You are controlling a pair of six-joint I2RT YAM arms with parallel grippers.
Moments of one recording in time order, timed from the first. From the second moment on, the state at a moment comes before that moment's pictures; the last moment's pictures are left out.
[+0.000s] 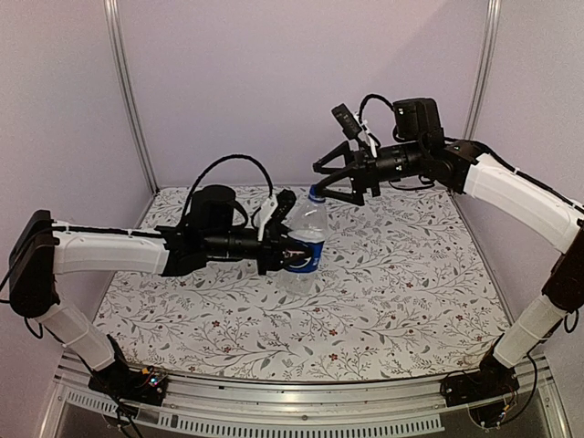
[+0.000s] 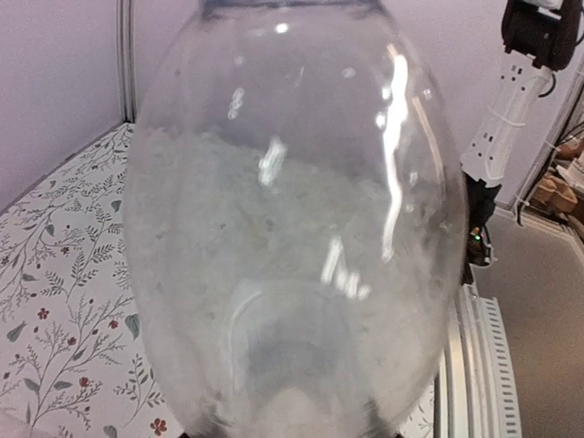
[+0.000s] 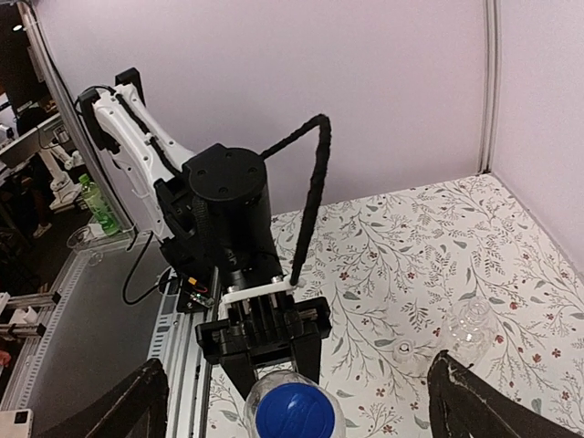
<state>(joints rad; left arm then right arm) -0.85 1.54 0.93 0.35 0.55 -0.03 0.66 1.59 1.57 -0.34 -0.90 -0.11</state>
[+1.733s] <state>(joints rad) -0.90 1.56 0.99 0.29 0.06 -0.03 0.75 1.62 1.54 -0.22 -0.38 0.30</state>
